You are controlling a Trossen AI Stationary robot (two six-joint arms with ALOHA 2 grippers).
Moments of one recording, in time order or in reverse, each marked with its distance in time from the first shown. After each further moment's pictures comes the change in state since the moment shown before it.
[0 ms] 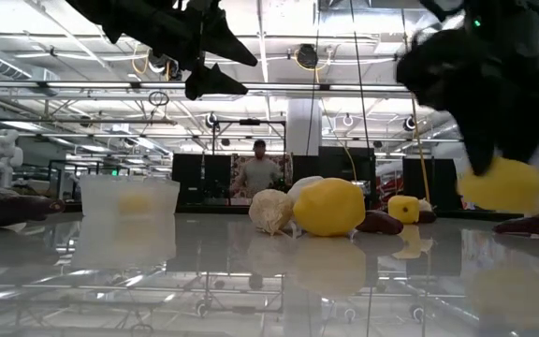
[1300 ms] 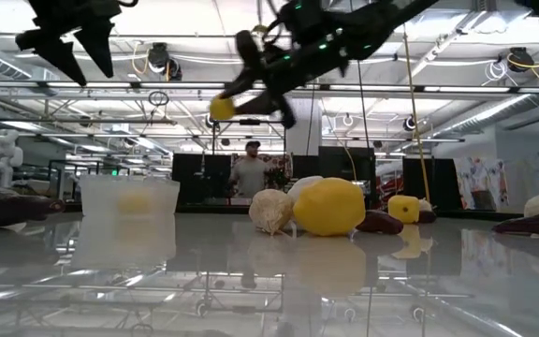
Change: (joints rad) left arm -0.037 -0.440 0.216 -1.337 -0.564 -0.594; right arm -0.660 0.304 0.341 1.064 -0.015 -1.050
